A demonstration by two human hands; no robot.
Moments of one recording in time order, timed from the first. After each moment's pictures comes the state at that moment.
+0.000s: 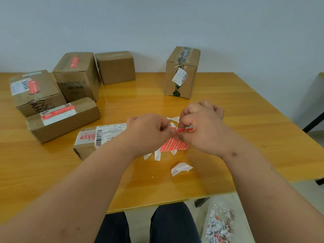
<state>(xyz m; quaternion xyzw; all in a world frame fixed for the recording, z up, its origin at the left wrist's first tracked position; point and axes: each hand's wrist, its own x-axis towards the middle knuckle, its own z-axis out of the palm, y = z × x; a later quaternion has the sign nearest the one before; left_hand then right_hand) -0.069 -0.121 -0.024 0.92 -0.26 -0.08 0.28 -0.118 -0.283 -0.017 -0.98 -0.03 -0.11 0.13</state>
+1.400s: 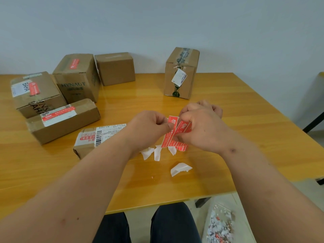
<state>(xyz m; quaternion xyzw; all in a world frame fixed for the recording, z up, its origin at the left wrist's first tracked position) -0.065 -0.121 -0.023 0.86 -0.20 -0.16 0.44 -0.115 -0.285 -0.012 -0.99 -0.03 -0.09 0.12</state>
